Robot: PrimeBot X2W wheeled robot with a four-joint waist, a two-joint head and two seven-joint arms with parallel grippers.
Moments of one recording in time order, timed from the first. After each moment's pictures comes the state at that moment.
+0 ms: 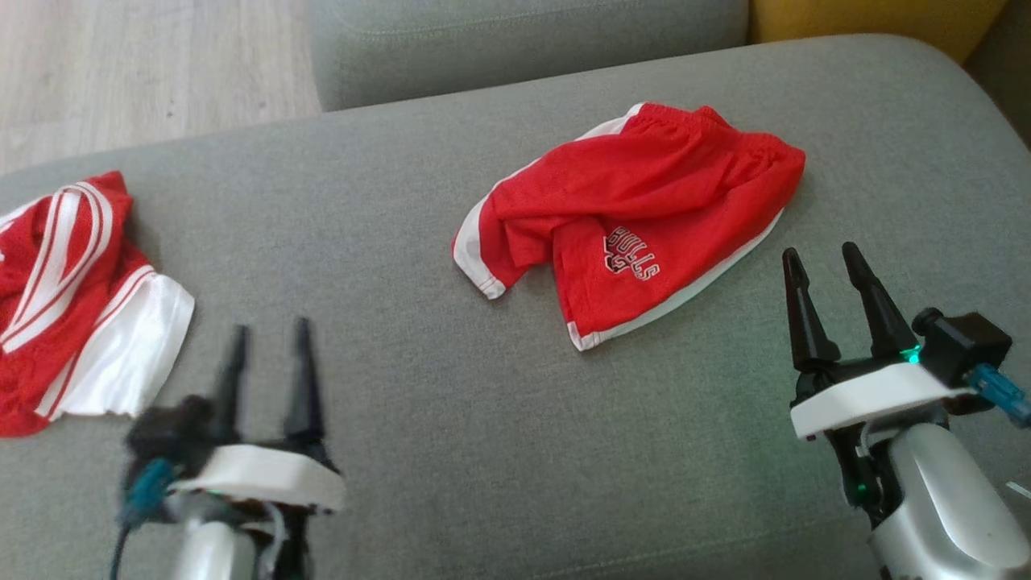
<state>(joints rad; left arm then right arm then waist) -0.03 0.04 -0.11 0.16 -0.27 -0.01 -0.24 -0.24 -0.20 0.19 0.40 0.38 0.13 -0.25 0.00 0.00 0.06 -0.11</state>
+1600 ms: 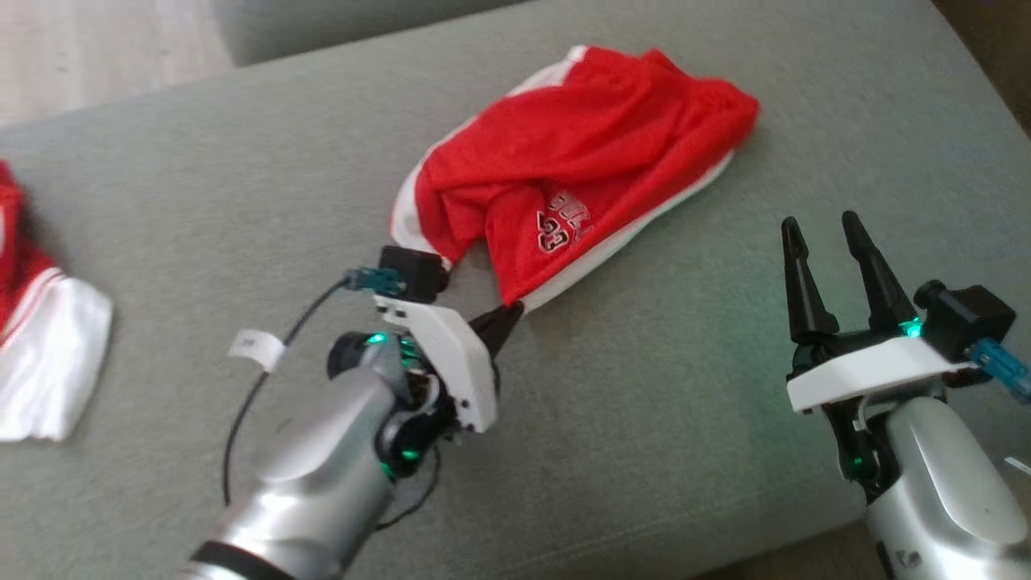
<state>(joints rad) -0.58 0.07 -0.77 0.67 -0.82 -0.09 0.13 -0.30 -0.19 0.19 0.40 0.39 0.13 -0.25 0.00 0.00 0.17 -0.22</state>
